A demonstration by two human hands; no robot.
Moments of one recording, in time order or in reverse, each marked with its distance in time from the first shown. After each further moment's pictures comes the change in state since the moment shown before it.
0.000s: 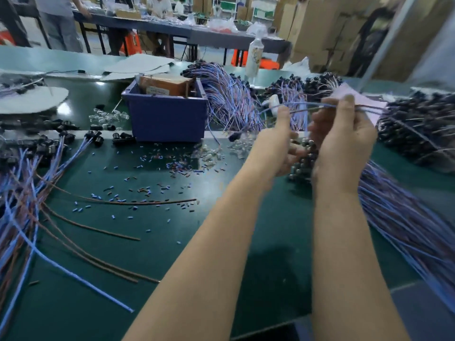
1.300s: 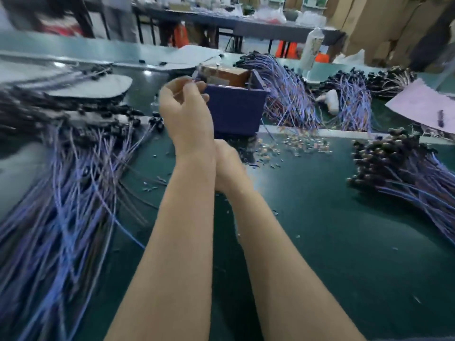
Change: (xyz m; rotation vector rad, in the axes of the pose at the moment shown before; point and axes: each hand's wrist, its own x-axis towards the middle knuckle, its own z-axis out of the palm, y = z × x) left_hand -0.041 0.032 -0.160 -0.220 0.887 0.549; right_hand -0.145 0.059 0.144 -0.477 -1.105 0.197
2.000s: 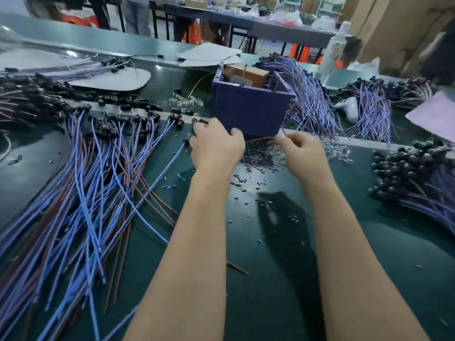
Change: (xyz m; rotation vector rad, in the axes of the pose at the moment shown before) left_hand 0.027 -0.041 -0.024 1.163 -0.291 -0.014; right_hand 0.007 0.037 -0.070 -0.036 0.360 0.045
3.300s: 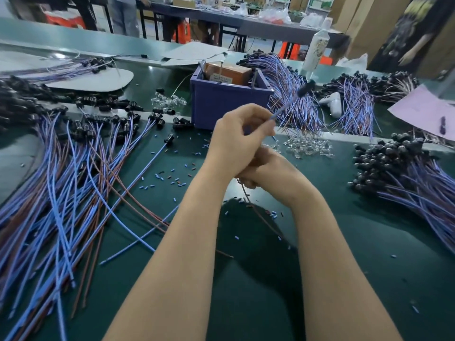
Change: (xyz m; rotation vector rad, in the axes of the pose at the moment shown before) left_hand -0.030 0.028 0.020 -0.632 -0.164 0.585; right_hand -0.031 -0.009 -0.014 0.175 -0.555 -0.034
